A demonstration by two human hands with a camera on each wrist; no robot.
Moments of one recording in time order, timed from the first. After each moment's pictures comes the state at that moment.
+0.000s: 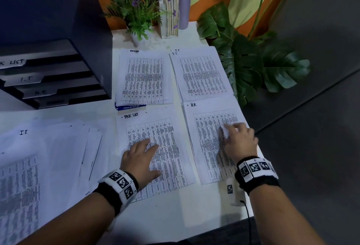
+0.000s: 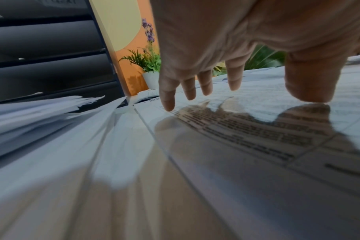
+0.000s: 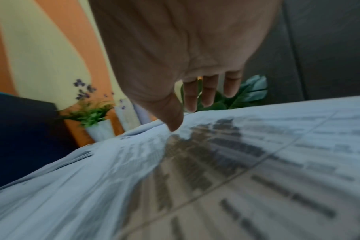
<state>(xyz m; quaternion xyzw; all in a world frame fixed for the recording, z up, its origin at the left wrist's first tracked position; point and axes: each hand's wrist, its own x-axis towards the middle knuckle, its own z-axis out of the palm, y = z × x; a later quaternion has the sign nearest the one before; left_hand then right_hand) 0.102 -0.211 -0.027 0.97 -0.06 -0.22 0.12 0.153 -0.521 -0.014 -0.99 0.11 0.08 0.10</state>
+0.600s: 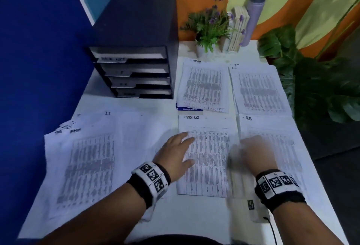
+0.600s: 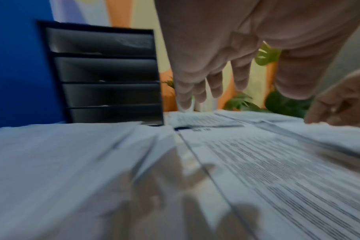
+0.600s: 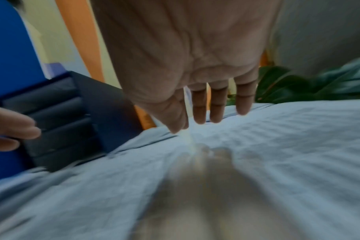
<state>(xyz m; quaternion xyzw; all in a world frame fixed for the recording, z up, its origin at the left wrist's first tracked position) 0.076 -0.148 0.028 0.95 -0.03 -0.13 0.29 0.150 -0.411 0.006 -0.98 -0.03 0.12 0.12</state>
